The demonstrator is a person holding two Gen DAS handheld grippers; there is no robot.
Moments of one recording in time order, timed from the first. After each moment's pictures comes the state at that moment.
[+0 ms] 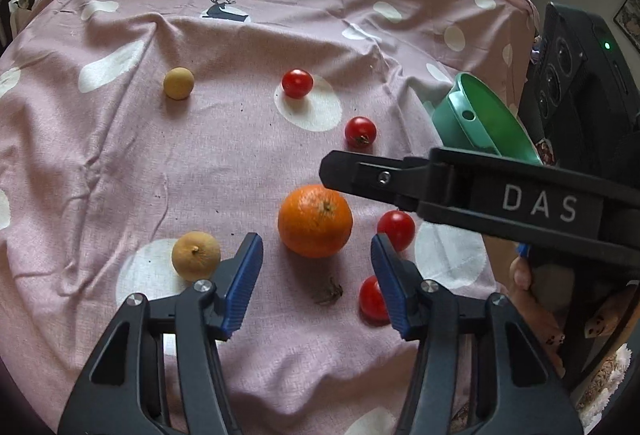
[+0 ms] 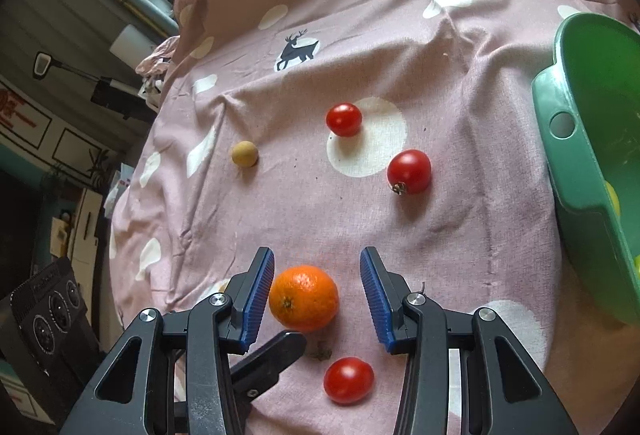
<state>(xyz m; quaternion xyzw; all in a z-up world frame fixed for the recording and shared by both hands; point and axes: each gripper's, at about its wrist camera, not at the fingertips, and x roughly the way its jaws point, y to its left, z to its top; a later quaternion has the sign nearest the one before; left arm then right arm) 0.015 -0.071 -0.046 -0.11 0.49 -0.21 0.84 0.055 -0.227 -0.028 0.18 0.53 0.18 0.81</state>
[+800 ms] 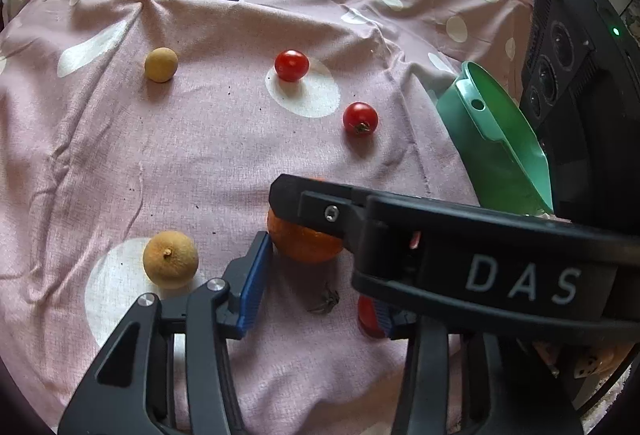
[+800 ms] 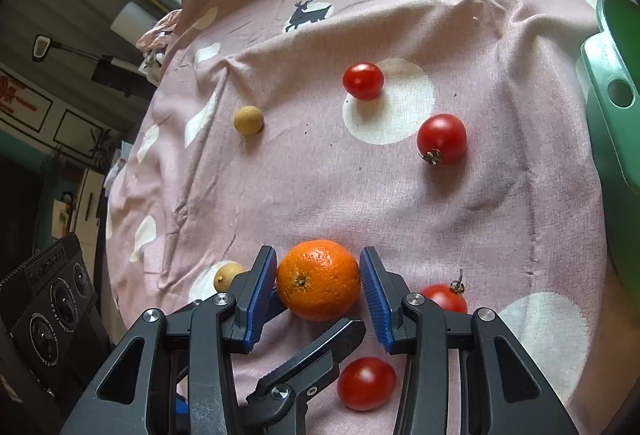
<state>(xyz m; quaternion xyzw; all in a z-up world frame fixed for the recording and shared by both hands) 0.023 -0.078 -0.060 -0.12 0.50 -0.21 0.83 0.058 -0.211 -0.048 0.17 0.56 0.20 0.79</state>
